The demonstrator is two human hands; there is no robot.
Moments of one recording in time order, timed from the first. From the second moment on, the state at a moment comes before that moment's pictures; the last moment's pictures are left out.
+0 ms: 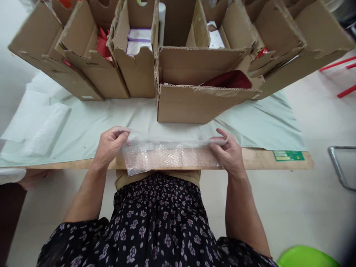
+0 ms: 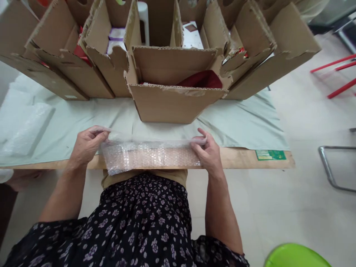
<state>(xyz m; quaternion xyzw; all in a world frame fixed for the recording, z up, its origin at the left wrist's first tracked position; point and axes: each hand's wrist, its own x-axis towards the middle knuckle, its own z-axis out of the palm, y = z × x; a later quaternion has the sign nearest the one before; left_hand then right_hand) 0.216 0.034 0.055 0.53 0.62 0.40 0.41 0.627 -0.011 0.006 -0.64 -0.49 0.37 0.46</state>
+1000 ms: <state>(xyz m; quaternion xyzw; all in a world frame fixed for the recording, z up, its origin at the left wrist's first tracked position) 0.208 -0.025 -0.005 0.82 0.56 0.07 0.09 0.607 -0.073 -0.024 -0.71 -0.69 0.02 0.14</state>
